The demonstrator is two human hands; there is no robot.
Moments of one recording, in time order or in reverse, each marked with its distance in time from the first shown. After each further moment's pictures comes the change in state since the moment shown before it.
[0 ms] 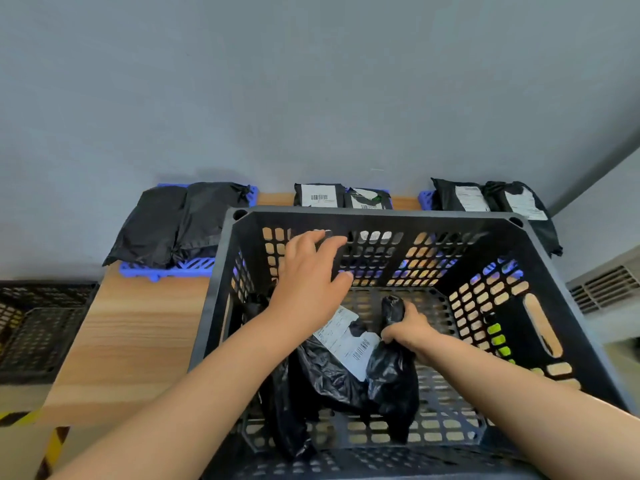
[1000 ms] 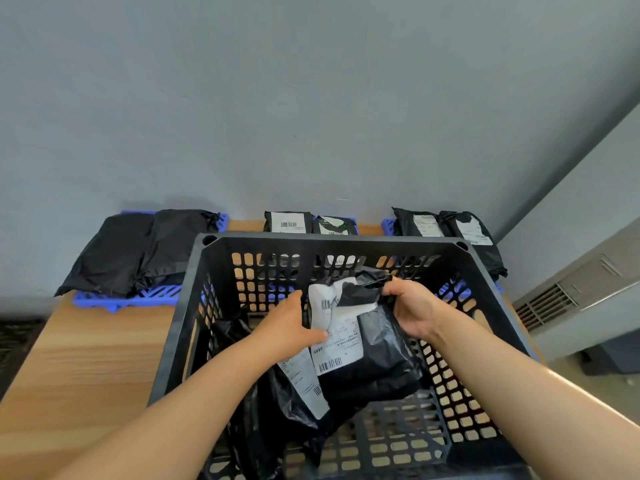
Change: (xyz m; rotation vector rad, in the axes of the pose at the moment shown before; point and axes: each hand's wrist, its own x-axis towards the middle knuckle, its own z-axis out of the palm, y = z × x) left_hand 0.003 -0.014 0.033 -0.172 -0.421 -0.255; right_hand -0.045 -0.048 -0.081 0.835 -0.352 -0.187
